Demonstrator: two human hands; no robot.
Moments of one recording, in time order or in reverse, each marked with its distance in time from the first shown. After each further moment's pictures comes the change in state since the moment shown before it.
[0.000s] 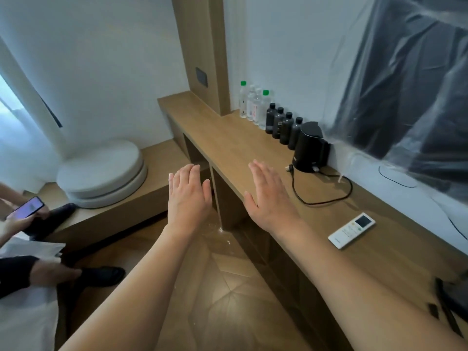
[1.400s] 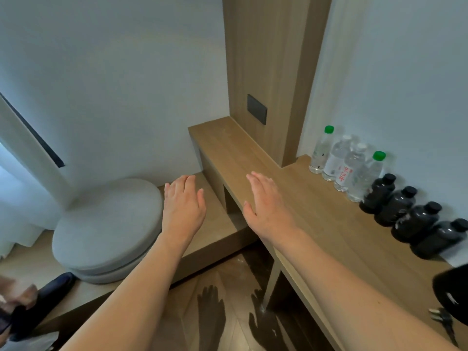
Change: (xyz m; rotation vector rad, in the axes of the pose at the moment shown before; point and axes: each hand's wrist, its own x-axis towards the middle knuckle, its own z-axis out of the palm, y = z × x) left_hand 0.492 -0.311 0.125 0.102 -0.058 -0.084; right_hand 0.562 -0.030 0.232 0.095 -0.137 0.011
